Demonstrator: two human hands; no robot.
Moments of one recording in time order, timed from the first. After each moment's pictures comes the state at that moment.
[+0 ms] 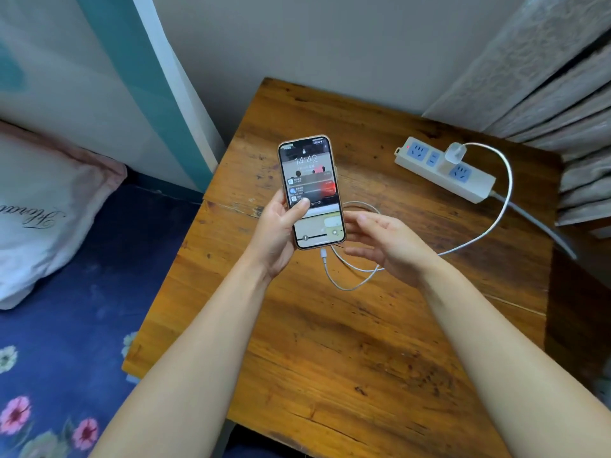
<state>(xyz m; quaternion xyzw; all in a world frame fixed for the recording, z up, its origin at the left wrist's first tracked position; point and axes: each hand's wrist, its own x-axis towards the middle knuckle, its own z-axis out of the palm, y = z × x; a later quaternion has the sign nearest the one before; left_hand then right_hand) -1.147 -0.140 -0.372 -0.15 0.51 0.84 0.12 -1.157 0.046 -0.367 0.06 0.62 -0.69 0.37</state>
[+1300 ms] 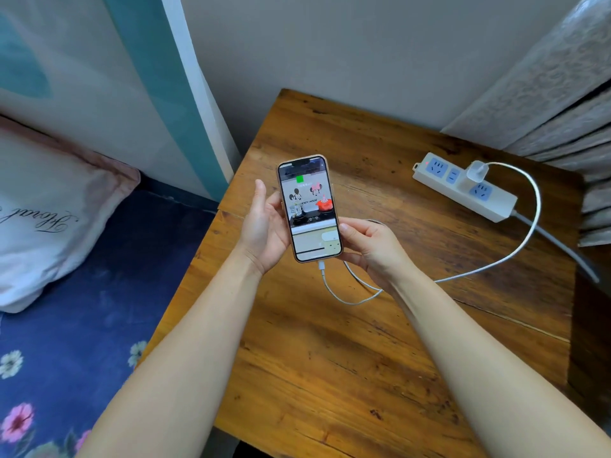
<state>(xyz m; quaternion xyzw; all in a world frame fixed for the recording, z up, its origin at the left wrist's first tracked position) -1.171 -0.193 -0.393 -0.24 0.39 0.88 0.14 -1.170 -0.009 -0.389 0.10 0.60 -0.73 0.31</state>
